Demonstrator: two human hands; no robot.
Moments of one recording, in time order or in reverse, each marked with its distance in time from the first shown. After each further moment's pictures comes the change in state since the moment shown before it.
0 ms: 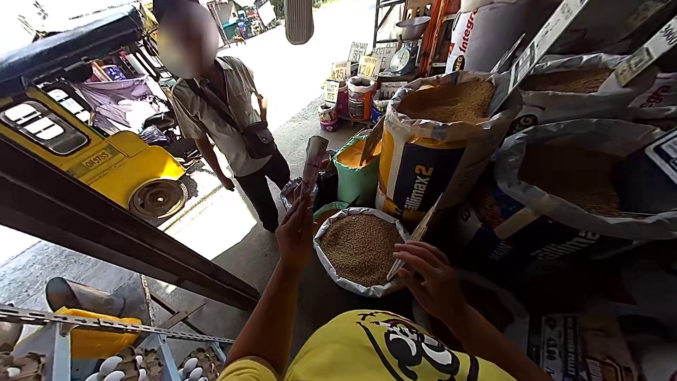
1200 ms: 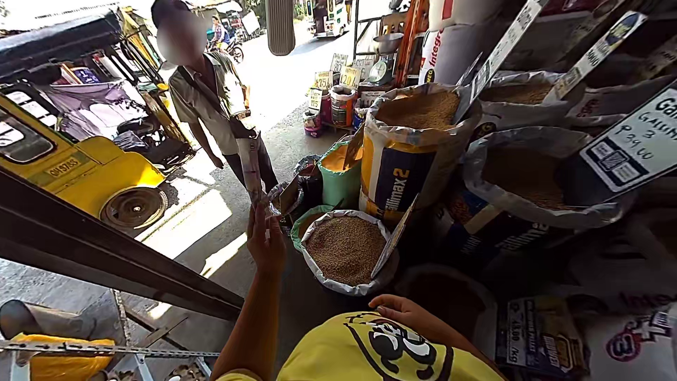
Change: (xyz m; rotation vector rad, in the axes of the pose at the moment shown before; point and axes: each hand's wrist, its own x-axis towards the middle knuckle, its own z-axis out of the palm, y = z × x) left_hand -0.006 -0.014 -0.011 0.064 0.246 0.070; right_hand -0.054 -0.012 -0.014 0.782 -0.875 0.921
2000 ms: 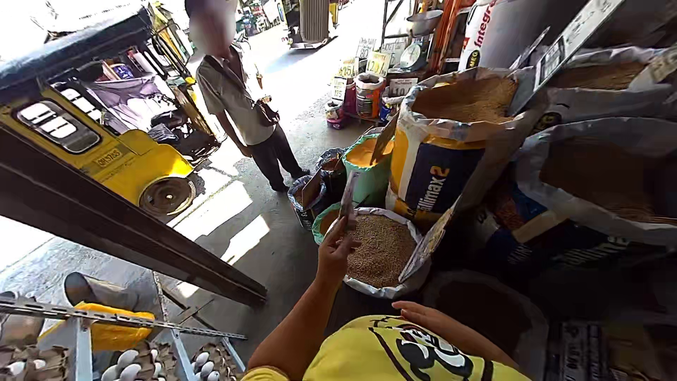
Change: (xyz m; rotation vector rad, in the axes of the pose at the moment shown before) left_hand -0.043 0.029 0.033 -0.609 -0.427 -0.836; right_hand 0.031 0.025 0.004 0.005 -0.012 0.078
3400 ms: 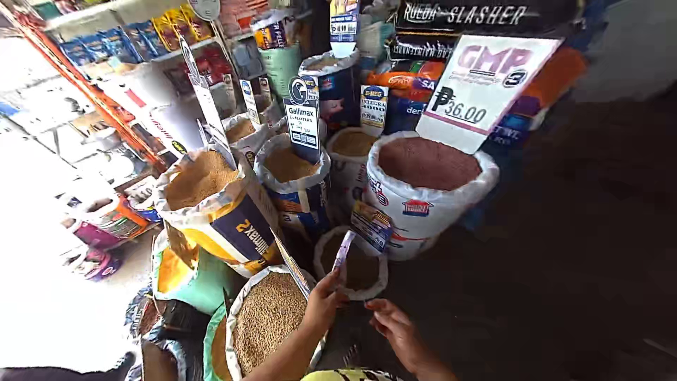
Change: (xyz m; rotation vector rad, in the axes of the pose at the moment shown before) left_hand 0.047 -0.084 0.132 0.325 -1.421 -0.464; right_hand -0.004 -0.017 0.133 0.959 1.705 -0.361
